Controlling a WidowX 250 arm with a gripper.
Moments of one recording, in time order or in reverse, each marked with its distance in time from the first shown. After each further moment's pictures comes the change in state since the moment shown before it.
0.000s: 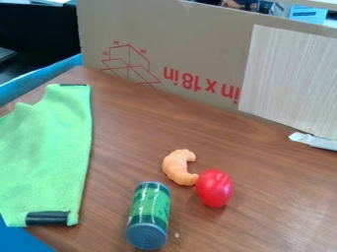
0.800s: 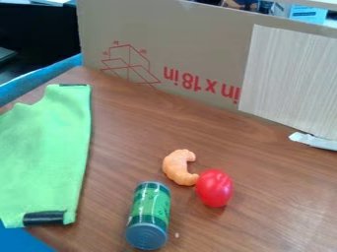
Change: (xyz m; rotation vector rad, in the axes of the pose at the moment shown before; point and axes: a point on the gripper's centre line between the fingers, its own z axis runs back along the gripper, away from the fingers) arm 0.003 0.004 -0.024 -0.007 0.028 0.099
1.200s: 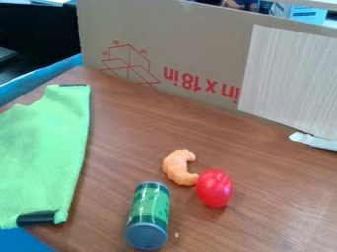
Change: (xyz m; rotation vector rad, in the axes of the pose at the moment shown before) arm -0.004 -0.005 0.002 -0.034 0.035 0.006
